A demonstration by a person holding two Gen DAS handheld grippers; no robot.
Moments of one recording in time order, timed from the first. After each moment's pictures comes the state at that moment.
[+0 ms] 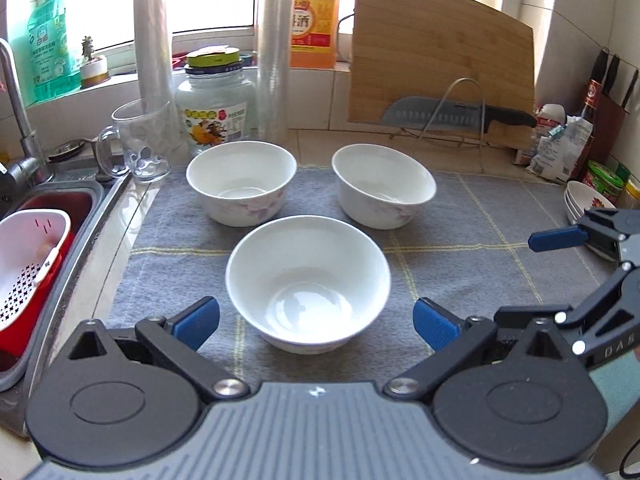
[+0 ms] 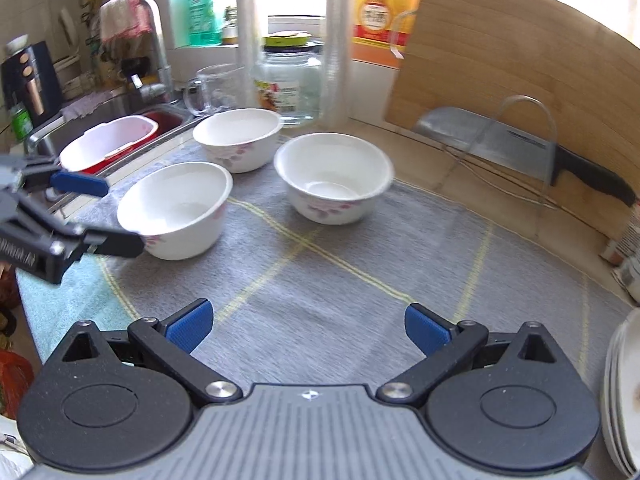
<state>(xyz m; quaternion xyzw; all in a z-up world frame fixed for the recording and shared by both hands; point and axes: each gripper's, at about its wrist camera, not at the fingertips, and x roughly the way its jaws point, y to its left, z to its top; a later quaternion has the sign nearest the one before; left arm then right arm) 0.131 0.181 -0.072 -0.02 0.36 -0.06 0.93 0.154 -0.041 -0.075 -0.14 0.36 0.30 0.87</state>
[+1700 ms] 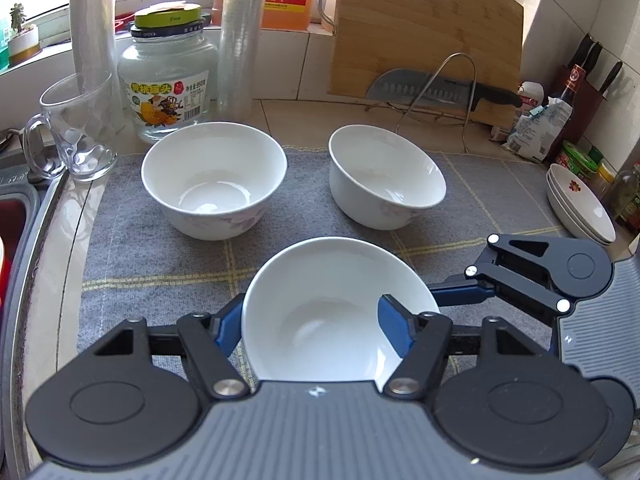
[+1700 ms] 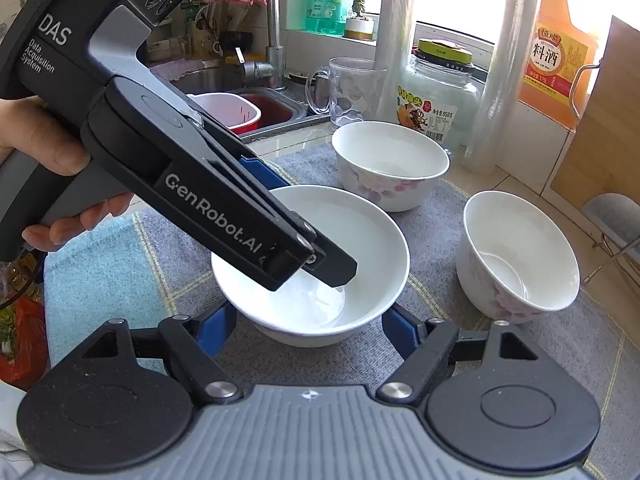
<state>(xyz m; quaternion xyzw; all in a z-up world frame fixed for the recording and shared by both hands) 0.196 0.206 -0.085 -0.03 0.42 -0.16 0.89 0.167 0.064 -0.096 -0.19 0.33 0.41 0.83</state>
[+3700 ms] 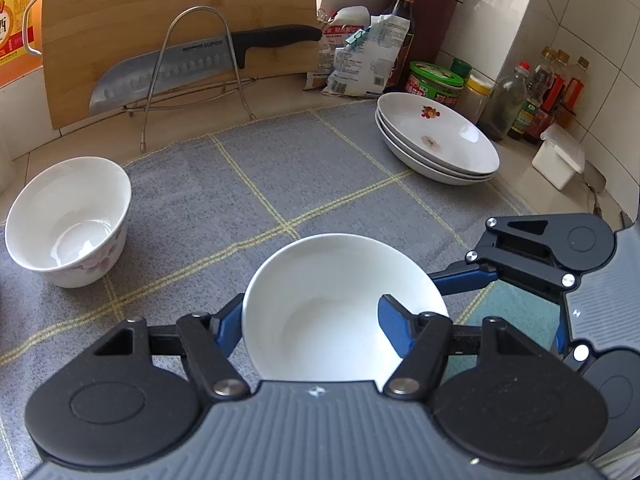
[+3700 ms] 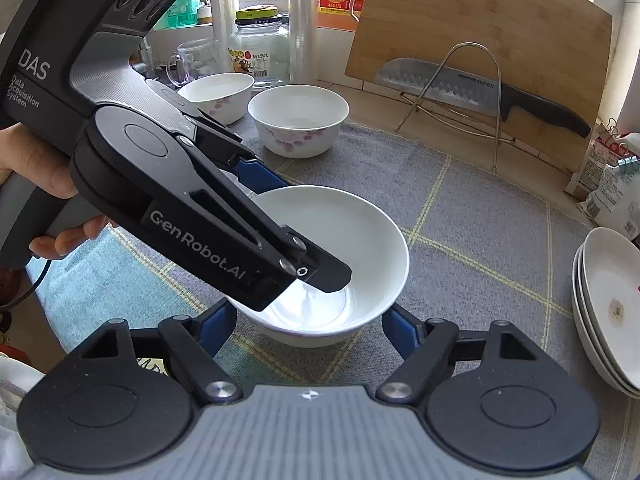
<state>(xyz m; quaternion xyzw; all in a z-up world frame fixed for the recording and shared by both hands) 0.189 0.014 -0.083 0.06 0.42 -0.33 0.84 0.114 -0.113 -0.080 -0.12 0.40 0.25 0.87</state>
